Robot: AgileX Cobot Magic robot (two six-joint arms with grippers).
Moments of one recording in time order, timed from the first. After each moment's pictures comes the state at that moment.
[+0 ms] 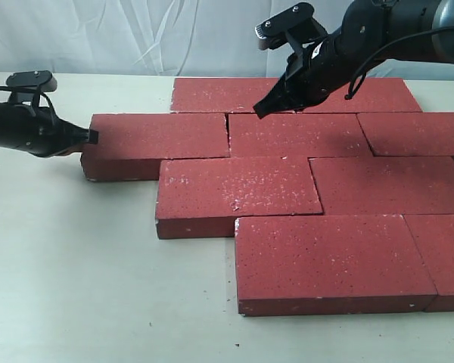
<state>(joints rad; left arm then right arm) 0.04 2.03 -1.07 -1.47 0.40 1.50 0.38 1.93 -1.38 0.17 0.44 -0.43</state>
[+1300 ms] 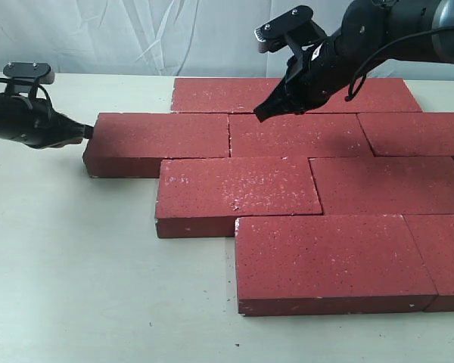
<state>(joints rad) 0.05 2.03 -1.11 -1.36 0.37 1.47 0.39 1.93 -1.38 0.17 0.48 -0.43</state>
